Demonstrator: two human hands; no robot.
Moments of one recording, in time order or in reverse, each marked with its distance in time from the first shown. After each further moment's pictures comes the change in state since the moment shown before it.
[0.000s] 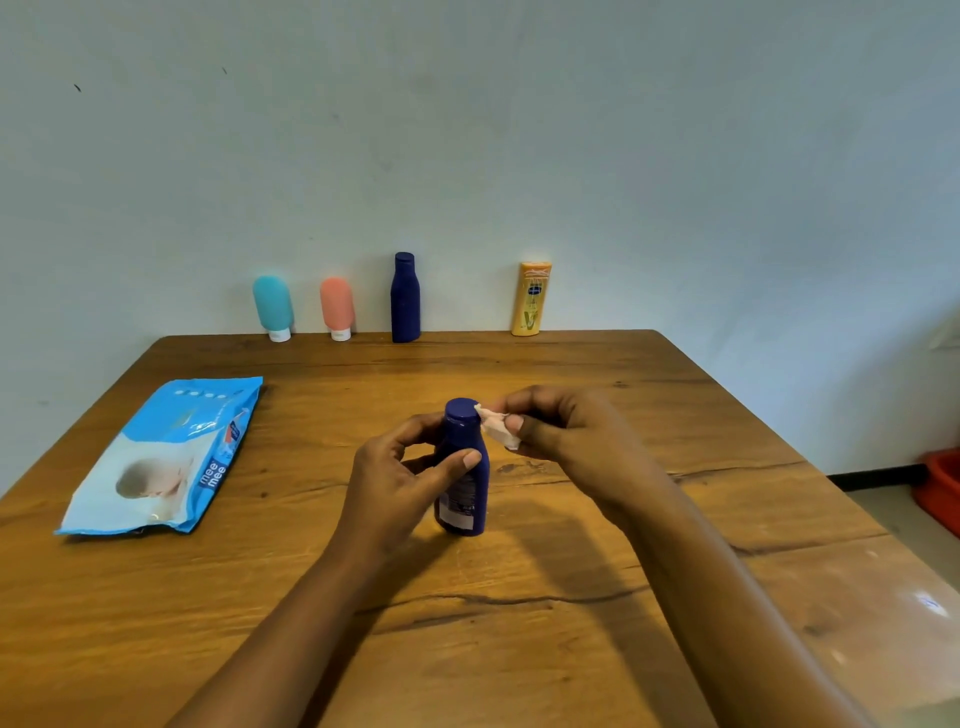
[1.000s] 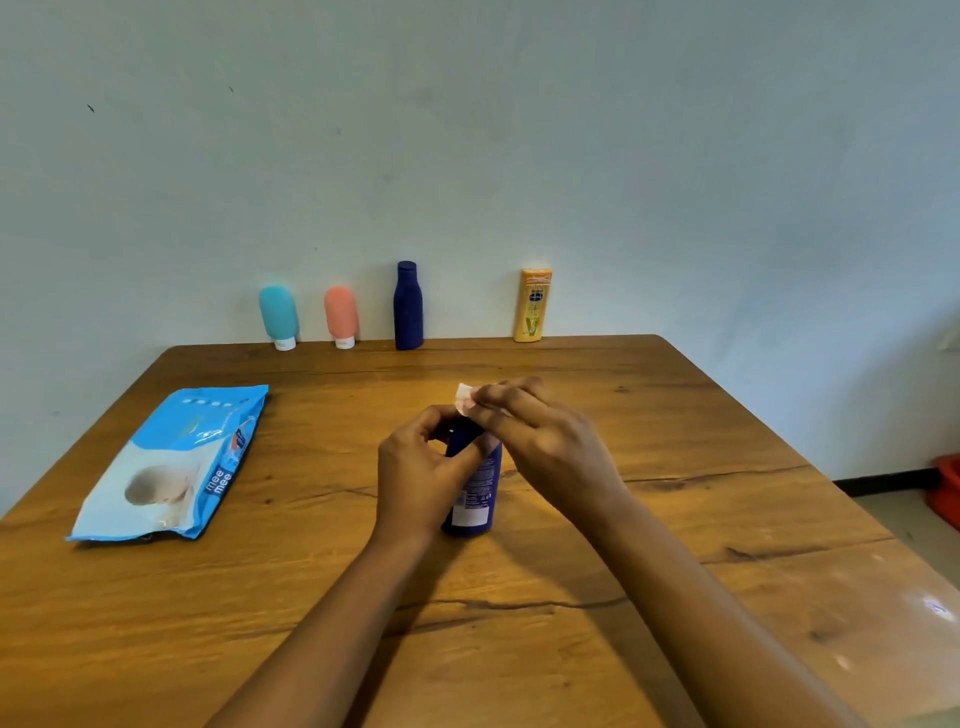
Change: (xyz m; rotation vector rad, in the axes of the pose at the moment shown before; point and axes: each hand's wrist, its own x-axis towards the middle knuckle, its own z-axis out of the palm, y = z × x) left_hand 0.012 0.008 0.027 0.146 0.146 0.015; right_hand 0.026 0.037 0.007 -1.055 0.208 -0.860
